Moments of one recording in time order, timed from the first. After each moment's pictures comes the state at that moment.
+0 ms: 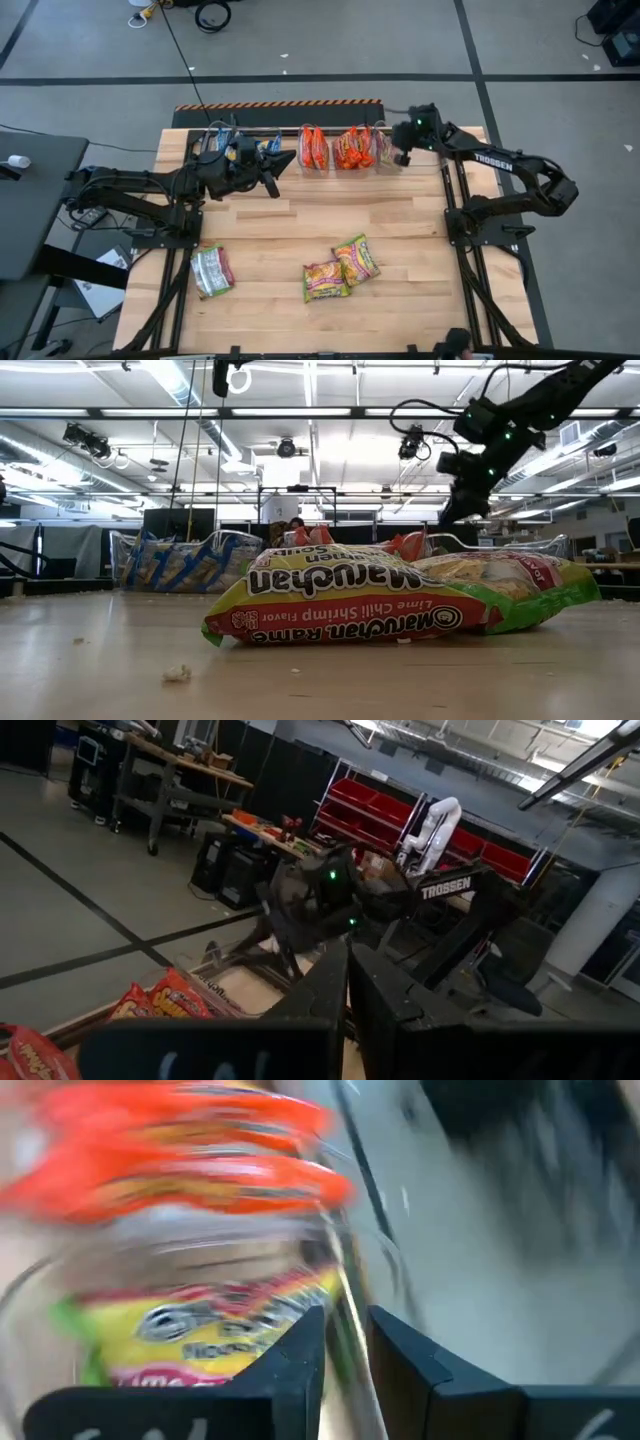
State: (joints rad) left arm 0.04 1.10 0.86 0.34 -0.43 -0.40; right arm -0.85 1.20 0.70 -0.15 0.01 -0.77
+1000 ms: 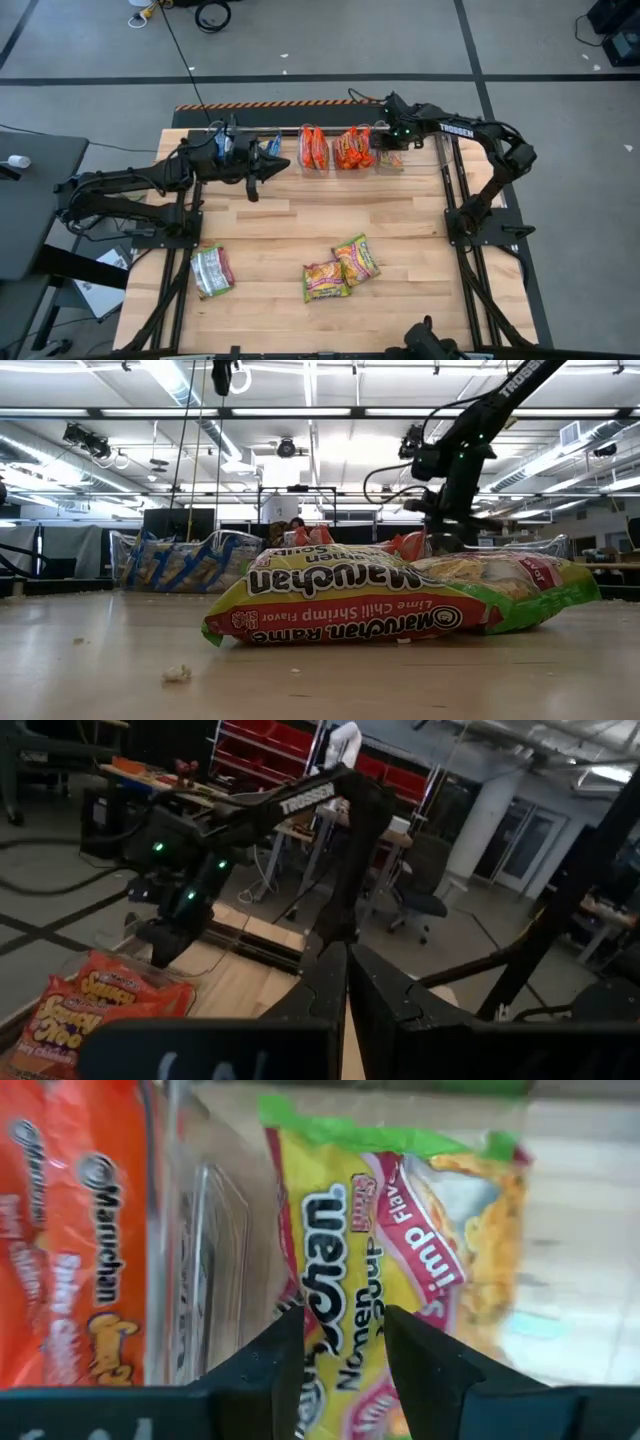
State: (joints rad) left arm 0.21 1.00 0.86 0.17 0.08 -0.33; right arm -0.85 1.62 1.11 -0.70 -0.08 0.65
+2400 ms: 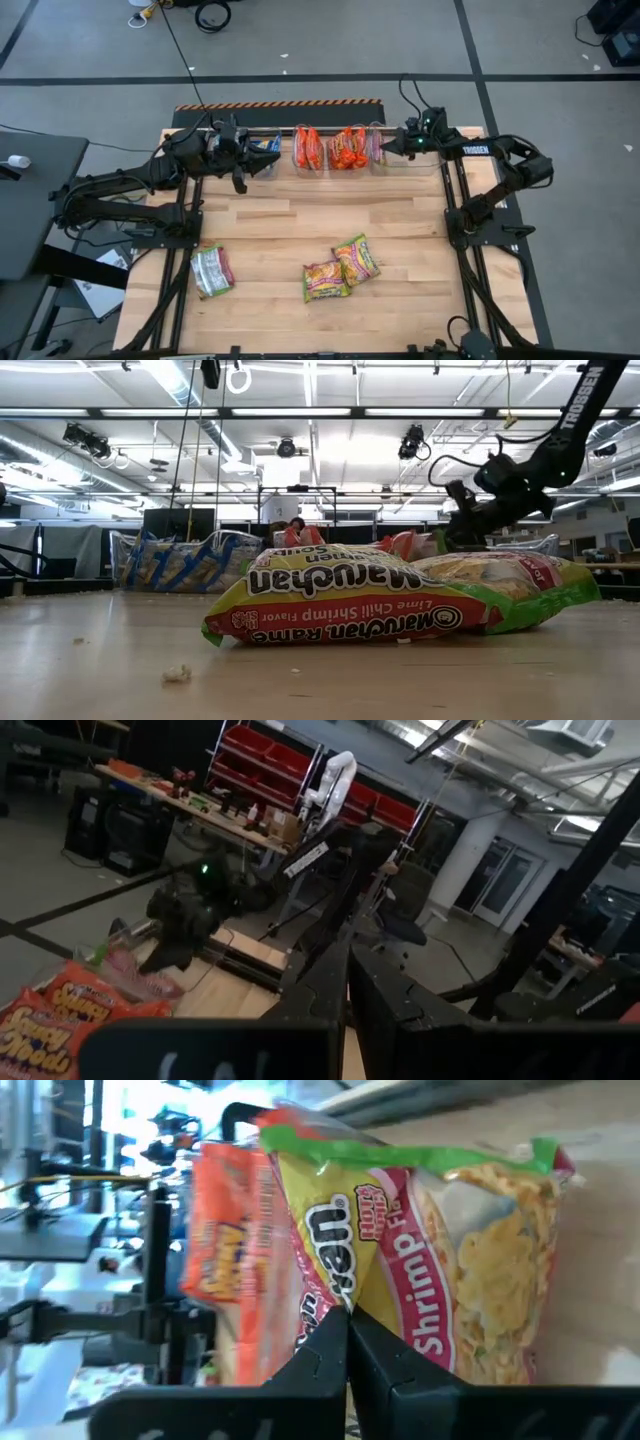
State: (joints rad) left arm 0.27 0.92 0.86 0.15 0.13 -0.43; right arm -1.14 1.48 0.53 0.37 -0.85 0.82
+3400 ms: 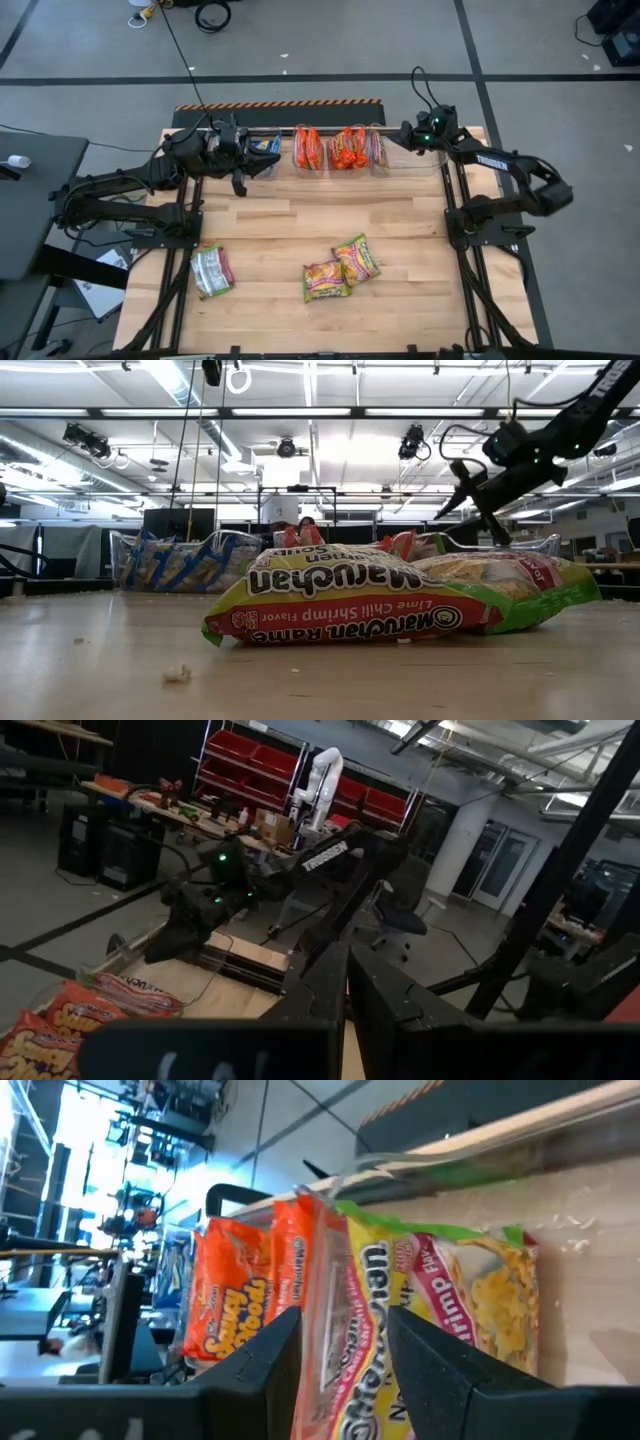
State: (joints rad) left arm 0.27 0.92 0.86 0.16 0.16 -0.36; right arm -1.10 1.24 0.52 0.20 -0.57 0.88
